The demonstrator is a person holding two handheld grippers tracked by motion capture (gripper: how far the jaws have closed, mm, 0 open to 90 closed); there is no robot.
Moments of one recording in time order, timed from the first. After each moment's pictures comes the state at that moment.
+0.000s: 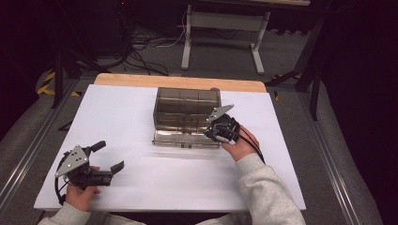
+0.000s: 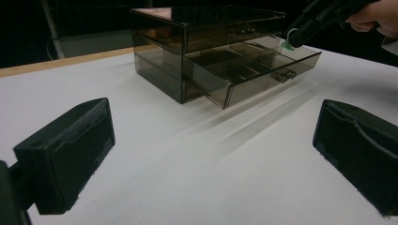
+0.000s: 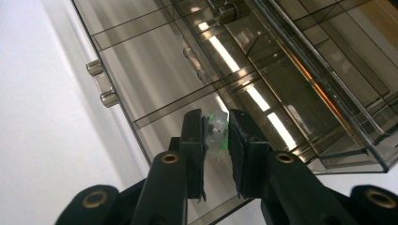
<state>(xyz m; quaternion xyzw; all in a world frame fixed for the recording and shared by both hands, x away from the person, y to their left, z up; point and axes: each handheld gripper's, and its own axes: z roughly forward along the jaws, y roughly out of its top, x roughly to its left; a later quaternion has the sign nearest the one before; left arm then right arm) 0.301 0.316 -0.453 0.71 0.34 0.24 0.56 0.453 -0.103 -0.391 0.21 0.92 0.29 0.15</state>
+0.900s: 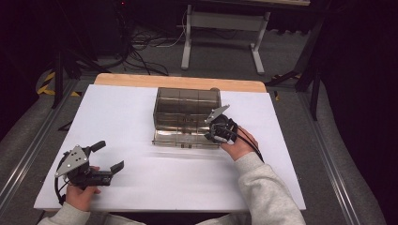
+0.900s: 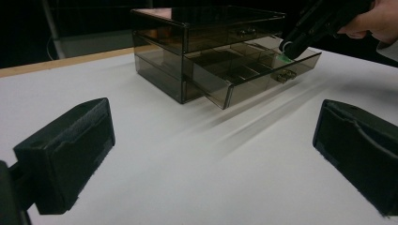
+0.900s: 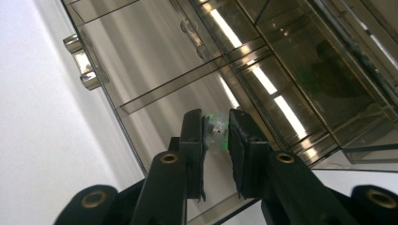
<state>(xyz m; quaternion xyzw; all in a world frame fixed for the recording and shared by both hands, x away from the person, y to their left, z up) 0.300 0.316 -0.453 0.71 0.34 0.24 0.56 0.462 -0.100 -0.405 0.22 0.93 0.26 0.13</state>
